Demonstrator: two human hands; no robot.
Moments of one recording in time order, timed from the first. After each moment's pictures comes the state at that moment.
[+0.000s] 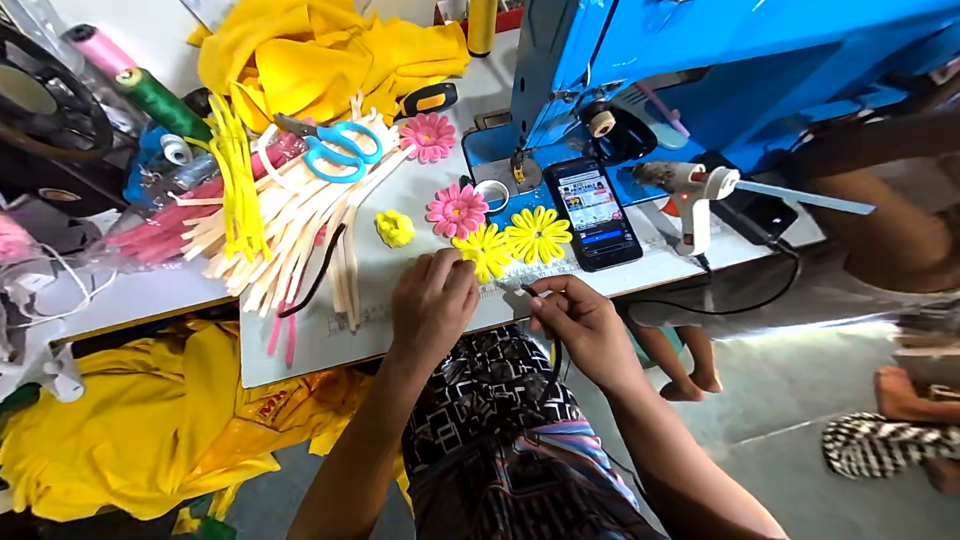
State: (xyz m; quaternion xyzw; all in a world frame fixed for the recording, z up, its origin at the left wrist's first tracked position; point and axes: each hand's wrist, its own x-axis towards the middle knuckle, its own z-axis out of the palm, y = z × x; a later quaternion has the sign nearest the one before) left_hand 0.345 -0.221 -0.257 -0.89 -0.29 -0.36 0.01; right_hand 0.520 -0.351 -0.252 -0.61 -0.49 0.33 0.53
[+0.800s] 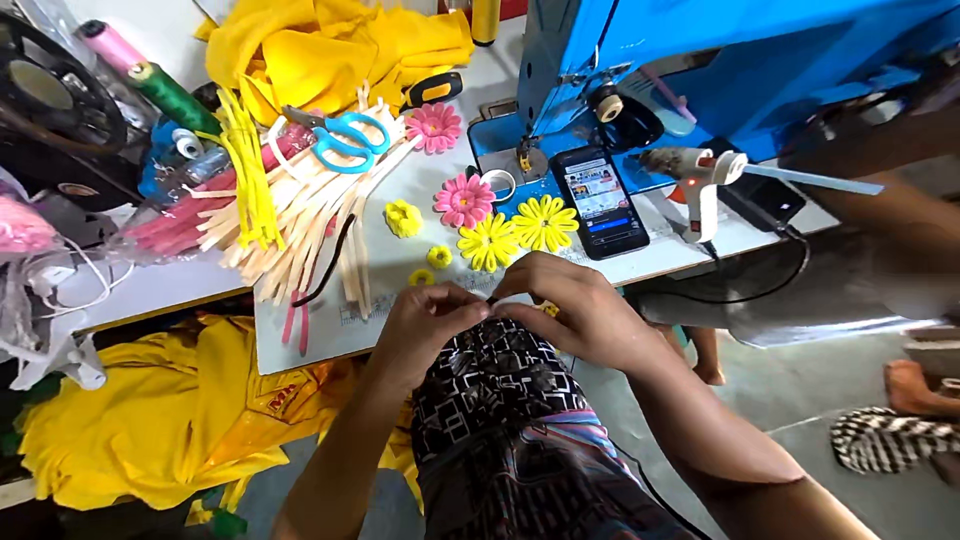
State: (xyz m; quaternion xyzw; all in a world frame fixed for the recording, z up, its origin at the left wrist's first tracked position) left_hand 0.305 -0.249 -0.207 -0.61 -0.35 -0.27 -0.66; right_hand 0.514 -0.323 -0.209 -0.44 -0.79 0.10 0.41
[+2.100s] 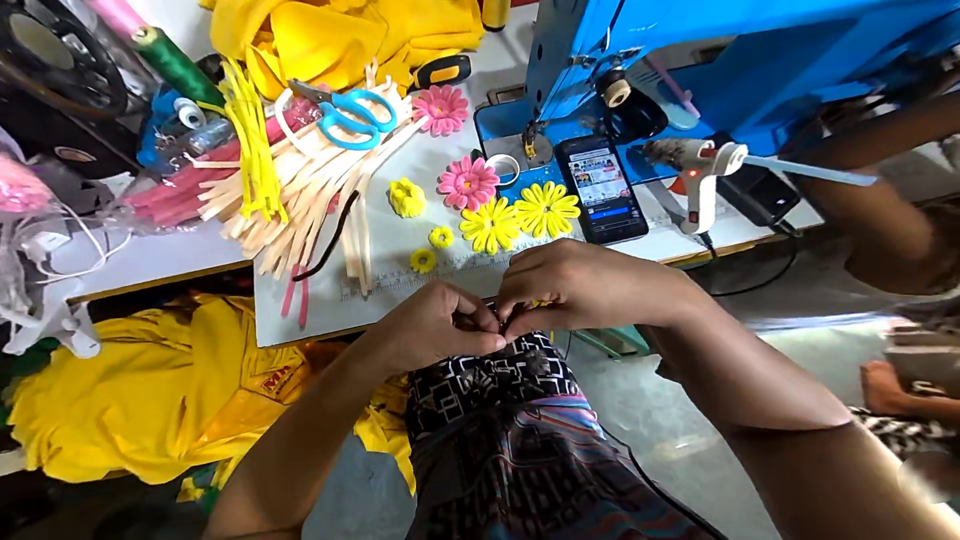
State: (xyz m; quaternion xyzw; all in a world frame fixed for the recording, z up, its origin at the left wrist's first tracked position) left_hand 0.294 -0.245 -0.189 -0.71 -0.24 -0.05 -0.66; right_hand 0.525 -0.304 -0.178 -0.29 -0.89 0.21 0.27
